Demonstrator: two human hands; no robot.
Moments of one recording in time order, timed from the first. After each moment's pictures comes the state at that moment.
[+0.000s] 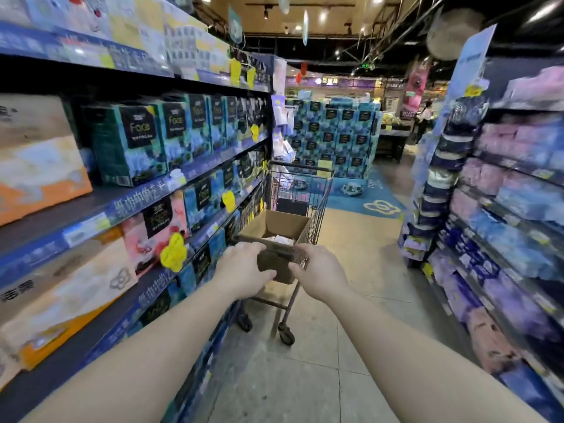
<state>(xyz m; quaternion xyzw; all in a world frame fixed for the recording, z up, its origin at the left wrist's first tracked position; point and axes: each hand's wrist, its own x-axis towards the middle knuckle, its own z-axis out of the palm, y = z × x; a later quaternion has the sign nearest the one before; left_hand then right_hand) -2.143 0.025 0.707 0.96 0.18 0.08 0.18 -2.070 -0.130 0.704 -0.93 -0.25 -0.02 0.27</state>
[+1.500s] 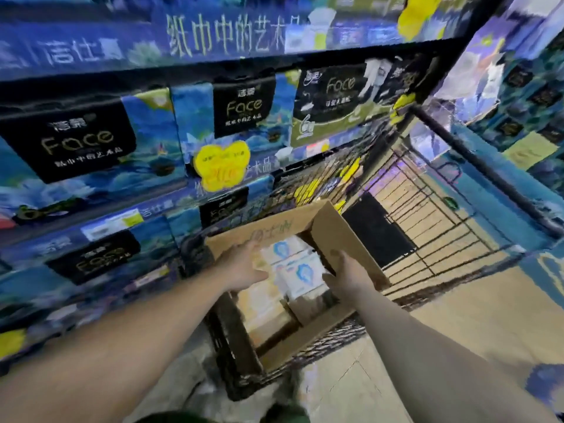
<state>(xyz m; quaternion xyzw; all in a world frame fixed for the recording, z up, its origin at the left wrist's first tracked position) -1.463 0.328 0.468 0.76 0.49 -0.09 0.42 -1.263 0.213 0.506 -0.87 -0.41 0.26 0.01</state>
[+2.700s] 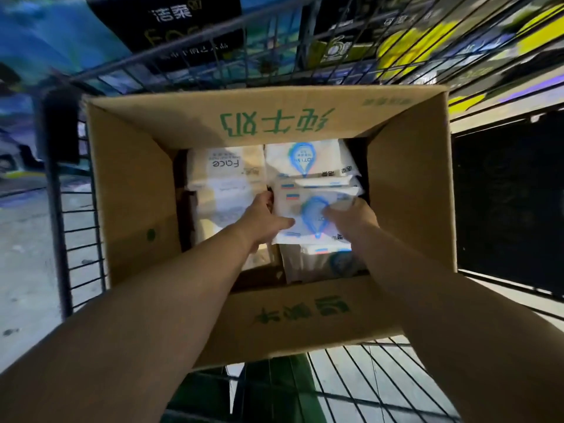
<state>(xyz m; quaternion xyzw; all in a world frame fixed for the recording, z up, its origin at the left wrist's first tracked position) -1.298 0.318 0.203 0.28 0.68 0.07 0.68 -1.119 0.330 0.235 -0.81 -0.30 0.51 -0.01</state>
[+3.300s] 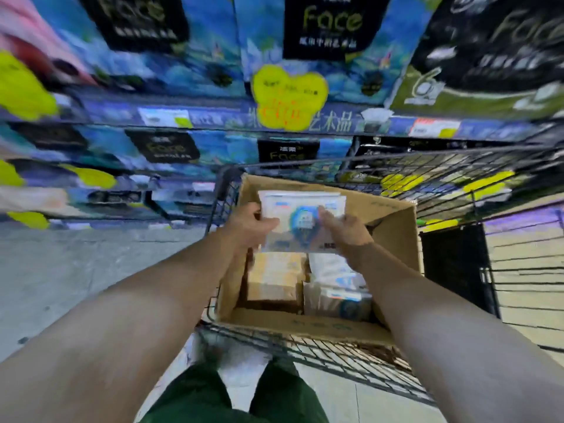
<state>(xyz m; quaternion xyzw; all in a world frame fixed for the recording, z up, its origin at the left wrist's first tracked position) -1.416 0.305 0.409 0.37 0.73 0.19 0.55 -1.210 0.335 0.435 -0.70 -0.41 0.57 0.12</state>
